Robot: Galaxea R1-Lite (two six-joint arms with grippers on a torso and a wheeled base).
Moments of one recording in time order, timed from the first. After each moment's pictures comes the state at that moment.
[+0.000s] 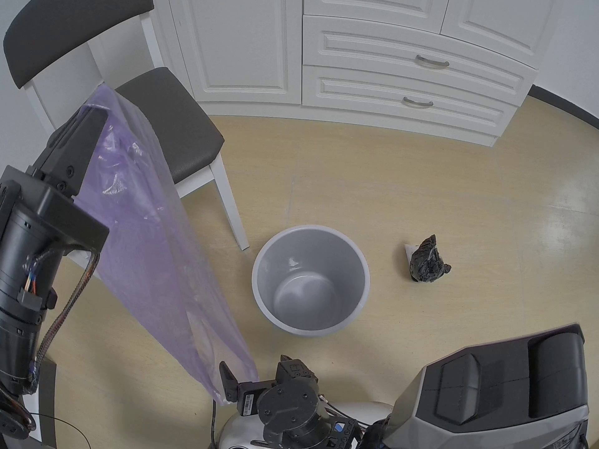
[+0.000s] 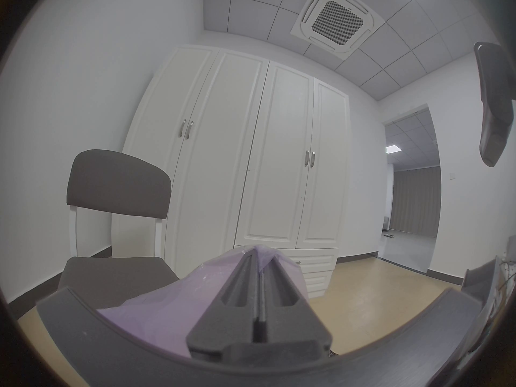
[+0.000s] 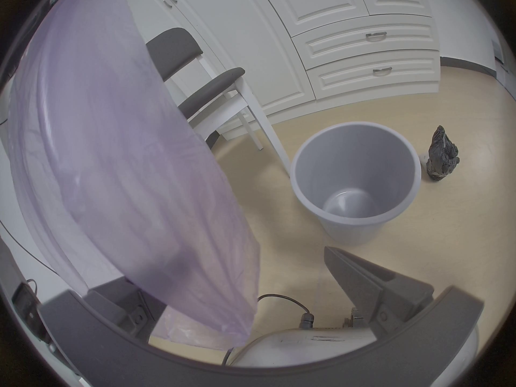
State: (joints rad) left arm -0.84 1.29 -0.40 -1.53 0.34 0.28; right arm 1.17 2.36 -0.88 -1.19 -0.61 0.56
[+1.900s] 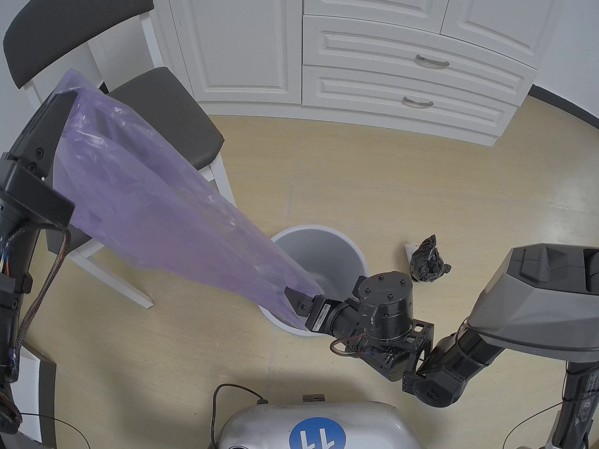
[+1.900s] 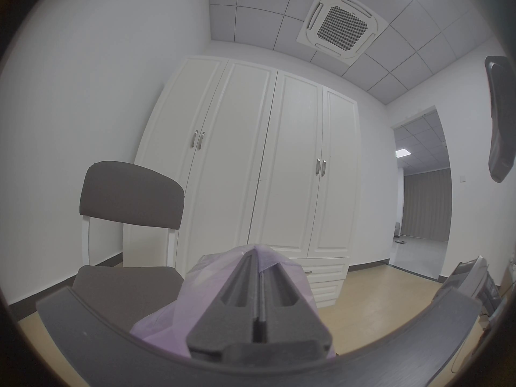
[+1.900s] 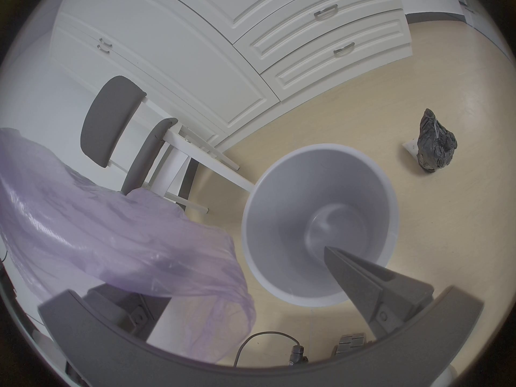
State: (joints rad) left arm -0.81 1.24 -0.41 -1.52 0.36 0.29; right arm 0.81 2.21 -0.82 -1.15 -0.27 0.69
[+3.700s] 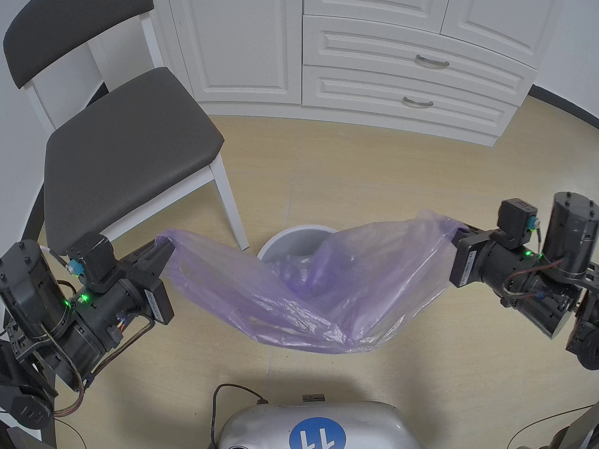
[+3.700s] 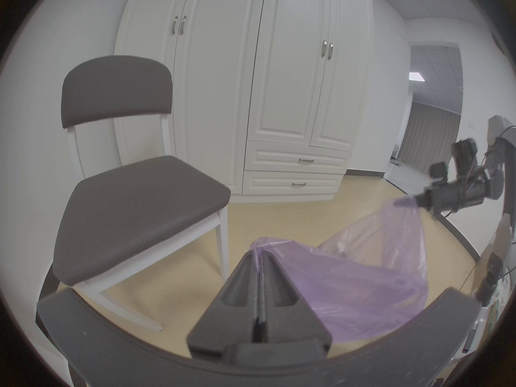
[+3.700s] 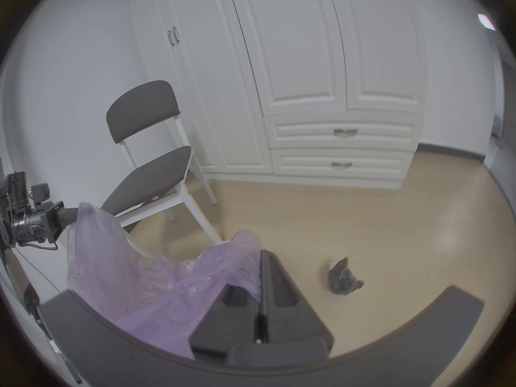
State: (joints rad) left arm -0.59 1.43 -0.30 -1.13 0.24 0.04; right arm 0.63 1.50 -0.56 -0.85 -0.33 0.08
